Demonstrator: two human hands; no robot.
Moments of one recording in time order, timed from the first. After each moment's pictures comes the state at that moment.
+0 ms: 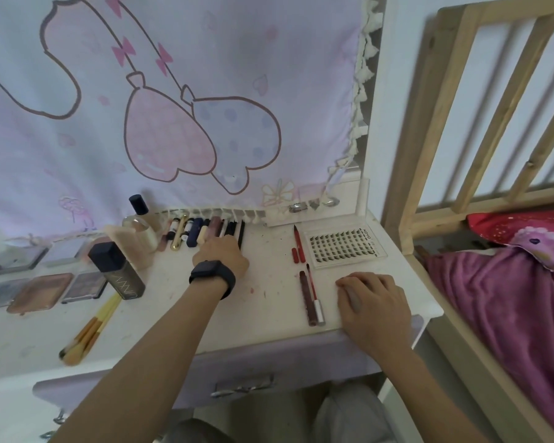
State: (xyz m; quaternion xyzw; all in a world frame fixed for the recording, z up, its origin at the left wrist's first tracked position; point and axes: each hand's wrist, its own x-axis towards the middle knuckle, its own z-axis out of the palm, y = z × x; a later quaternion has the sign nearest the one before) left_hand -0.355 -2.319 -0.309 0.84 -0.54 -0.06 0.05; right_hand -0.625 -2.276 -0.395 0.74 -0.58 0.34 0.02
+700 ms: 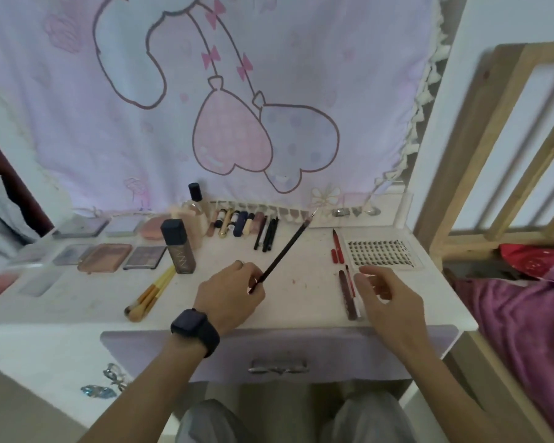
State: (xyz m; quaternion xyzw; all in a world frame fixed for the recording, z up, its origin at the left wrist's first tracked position) left_hand -0.323 -2.189 -0.308 0.75 -0.64 -0.03 0.17; right_hand -0.584 -2.236 -0.333 0.66 -0.56 0.42 -0.26
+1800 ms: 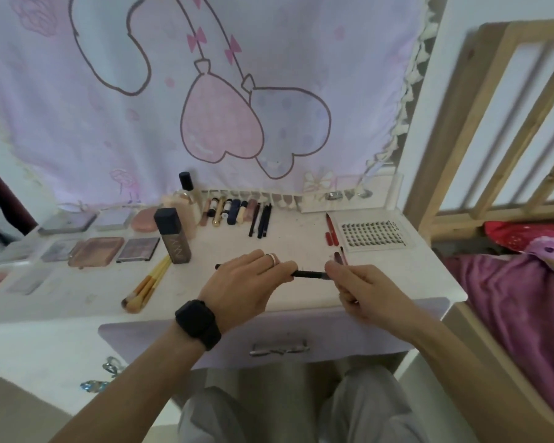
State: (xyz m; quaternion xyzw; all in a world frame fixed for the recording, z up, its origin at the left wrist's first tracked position) left_hand -0.327 -2.171 -0.306 0.42 -0.85 0.22 0.24; right_hand -0.565 -2.198 -0.279 0.68 -0.40 0.26 -0.56
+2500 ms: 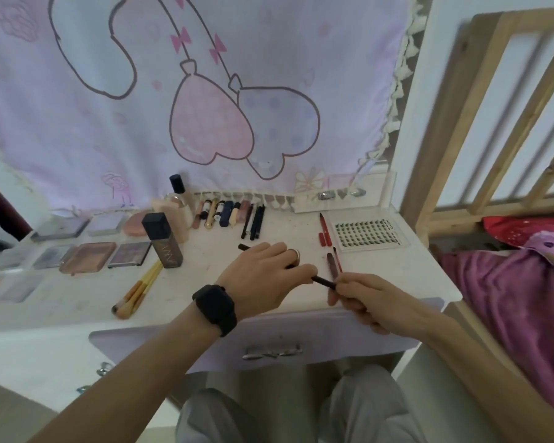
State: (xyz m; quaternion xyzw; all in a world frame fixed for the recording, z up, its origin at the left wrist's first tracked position) left_hand -0.362 -2.198 -0.287 0.40 -0.89 0.19 0.12; right_hand -0.597 -2.218 -0.287 0.70 -0.42 0.14 -0.56
